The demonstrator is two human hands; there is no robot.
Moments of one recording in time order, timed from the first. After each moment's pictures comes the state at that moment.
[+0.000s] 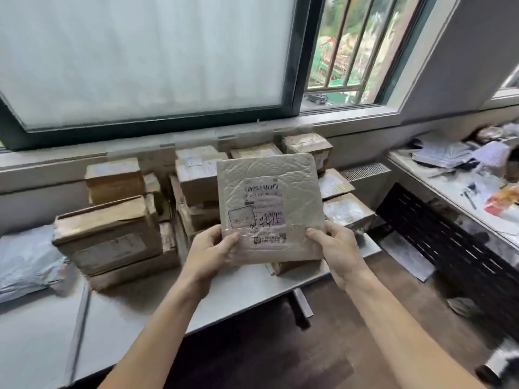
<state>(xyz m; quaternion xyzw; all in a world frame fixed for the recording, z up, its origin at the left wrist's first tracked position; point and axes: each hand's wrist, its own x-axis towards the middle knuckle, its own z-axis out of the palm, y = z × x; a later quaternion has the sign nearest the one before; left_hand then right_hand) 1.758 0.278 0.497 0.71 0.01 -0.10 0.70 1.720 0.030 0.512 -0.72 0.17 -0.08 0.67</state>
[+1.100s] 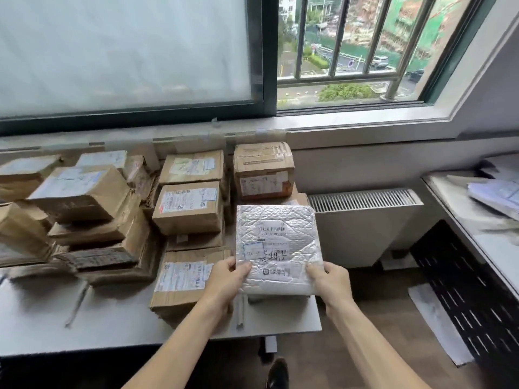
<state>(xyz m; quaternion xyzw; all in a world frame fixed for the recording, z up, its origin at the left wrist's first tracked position) 1.889 -0.130 0.404 0.73 0.25 -0.09 0.62 1.916 -0.361 0.375 -0.73 0.21 0.12 0.64</state>
